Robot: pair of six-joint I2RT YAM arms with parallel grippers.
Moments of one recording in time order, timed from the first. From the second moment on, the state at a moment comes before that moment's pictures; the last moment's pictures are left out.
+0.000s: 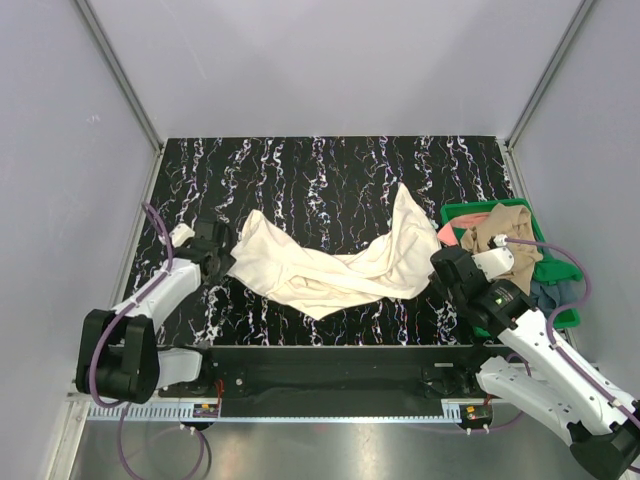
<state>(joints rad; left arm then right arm) -0.18 1.24 0.66 -0.52 -0.37 -1.02 0.63 0.75 0.75 -0.90 0.61 1.35</state>
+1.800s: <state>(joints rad) -0.17 0.57 1.49 -0.70 -0.41 -1.00 0.63 0.59 1.49 -0.86 0.43 0.94</state>
